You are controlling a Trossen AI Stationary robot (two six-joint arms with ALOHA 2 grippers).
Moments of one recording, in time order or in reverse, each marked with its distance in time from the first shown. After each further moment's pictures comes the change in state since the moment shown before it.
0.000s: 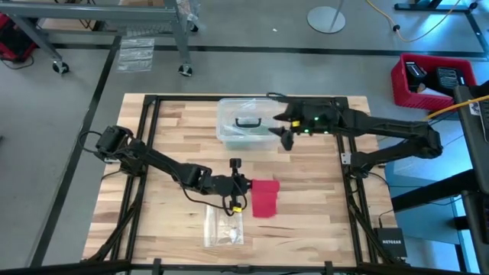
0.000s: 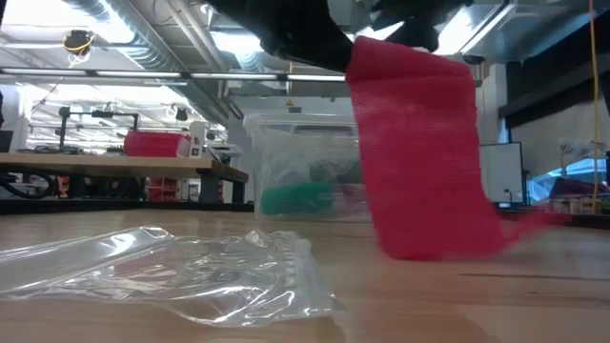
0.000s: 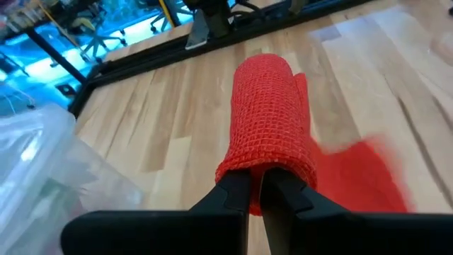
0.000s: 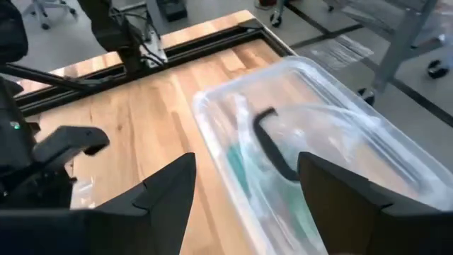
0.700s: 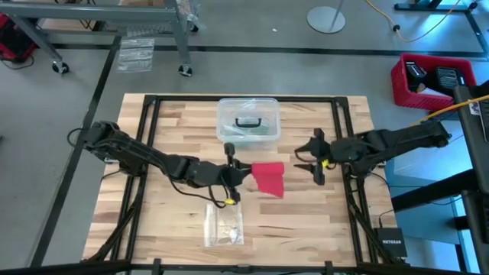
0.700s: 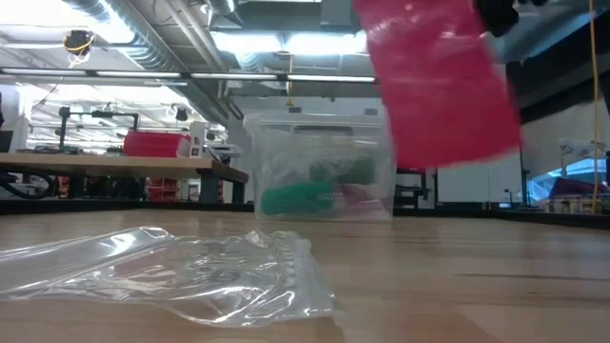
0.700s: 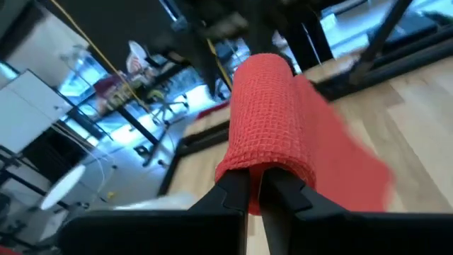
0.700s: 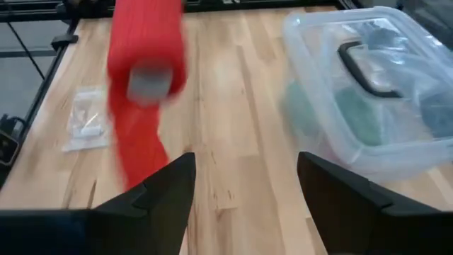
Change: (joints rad) left arm 0.008 -0.154 0.026 0.114 -0.131 0.313; right arm 0.444 -0.312 -0.230 -0.178 0.194 0.005
